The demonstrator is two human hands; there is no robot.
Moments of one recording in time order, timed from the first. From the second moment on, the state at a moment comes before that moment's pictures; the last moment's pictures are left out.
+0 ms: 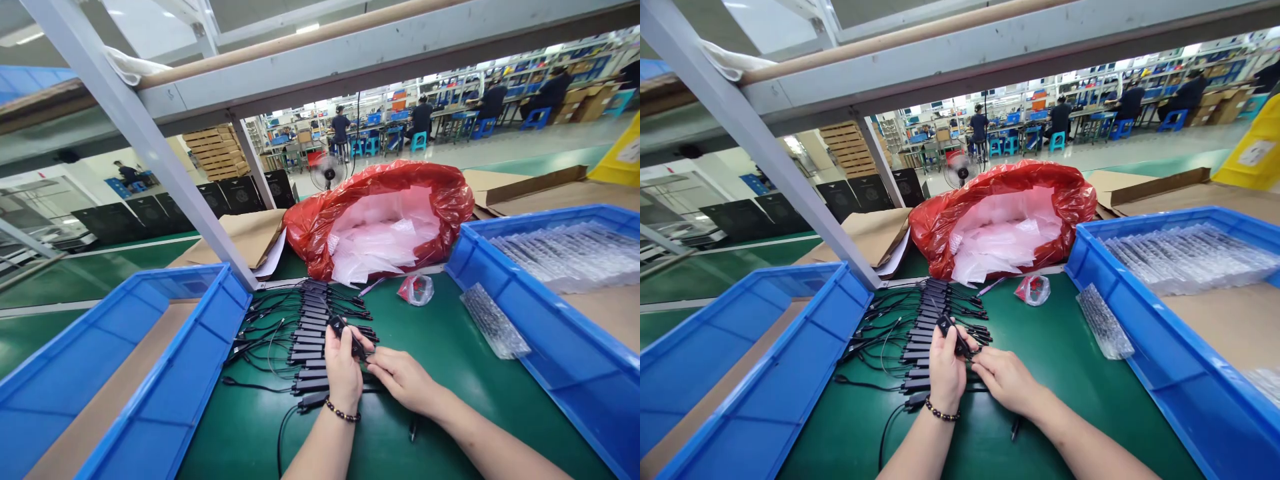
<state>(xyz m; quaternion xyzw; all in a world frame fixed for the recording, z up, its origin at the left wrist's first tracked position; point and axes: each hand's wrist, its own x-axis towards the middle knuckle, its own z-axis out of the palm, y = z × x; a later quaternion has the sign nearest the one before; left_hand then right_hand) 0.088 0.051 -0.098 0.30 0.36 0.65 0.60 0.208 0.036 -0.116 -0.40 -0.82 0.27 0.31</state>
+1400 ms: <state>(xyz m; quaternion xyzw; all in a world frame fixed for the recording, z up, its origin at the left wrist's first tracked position) 0.098 0.039 -0.112 0.37 0.32 0.41 0.77 0.219 0.045 -0.110 -0.38 -0.46 0.59 0.54</state>
